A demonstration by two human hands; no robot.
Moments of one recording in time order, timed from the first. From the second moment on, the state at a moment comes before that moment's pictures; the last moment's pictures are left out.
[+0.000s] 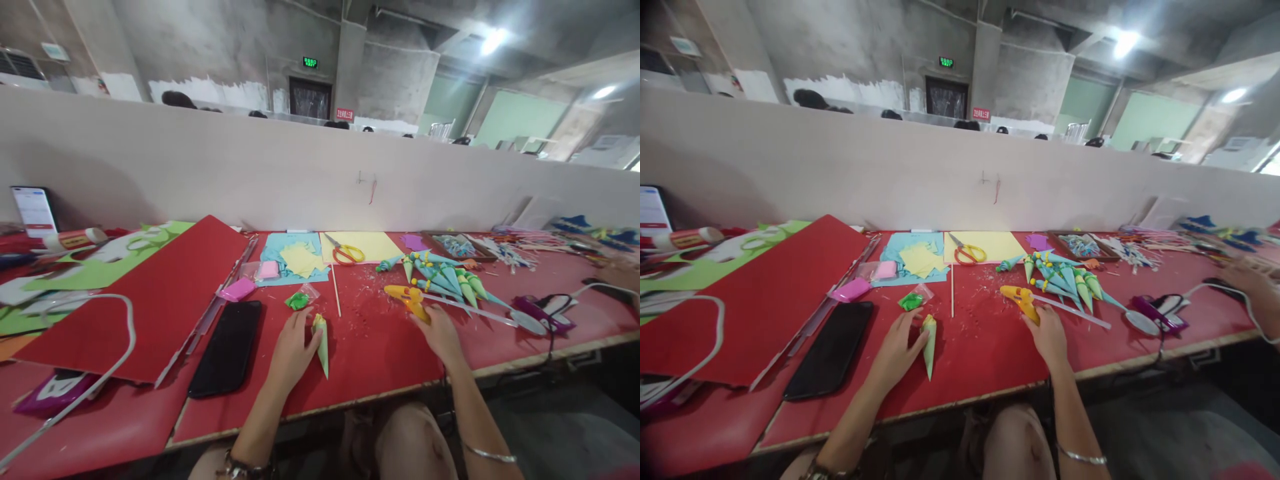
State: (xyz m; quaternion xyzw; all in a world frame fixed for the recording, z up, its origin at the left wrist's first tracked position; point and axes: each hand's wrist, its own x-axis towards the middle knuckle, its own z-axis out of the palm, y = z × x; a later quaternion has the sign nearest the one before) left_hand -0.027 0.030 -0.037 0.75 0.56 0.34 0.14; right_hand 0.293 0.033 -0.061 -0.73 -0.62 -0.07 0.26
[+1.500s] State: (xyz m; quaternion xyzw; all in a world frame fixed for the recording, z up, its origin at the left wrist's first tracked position) left_hand -0.026 0.021 0.049 0.70 0.44 0.33 0.45; right_hand 0.121 0.005 0.000 -0.32 -0.63 0.54 0.46
